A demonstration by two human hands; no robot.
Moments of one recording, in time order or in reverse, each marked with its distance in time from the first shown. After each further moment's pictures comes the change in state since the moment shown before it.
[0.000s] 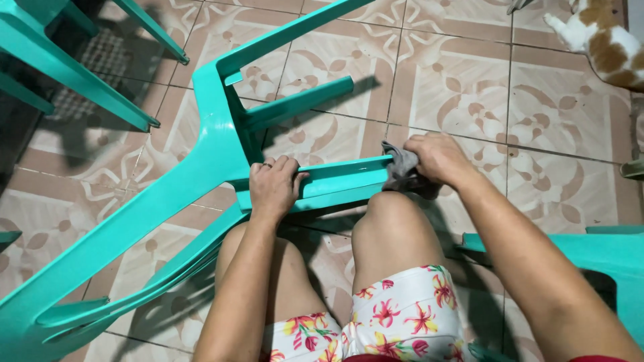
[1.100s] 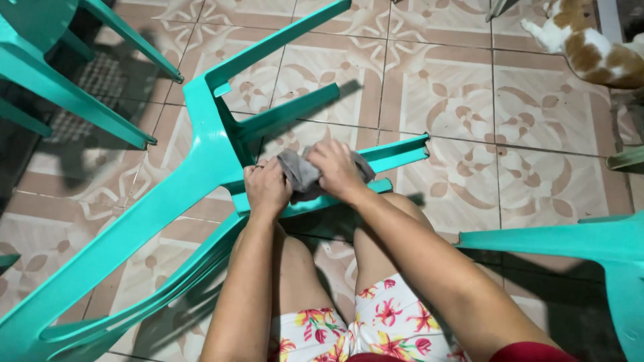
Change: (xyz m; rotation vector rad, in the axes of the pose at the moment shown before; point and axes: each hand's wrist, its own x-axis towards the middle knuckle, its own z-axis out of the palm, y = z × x) left_hand 0.002 -0.016 0.030 -0.005 0.077 -0.053; right_hand 0.084 -0.158 0.058 0.250 0.499 -0.080
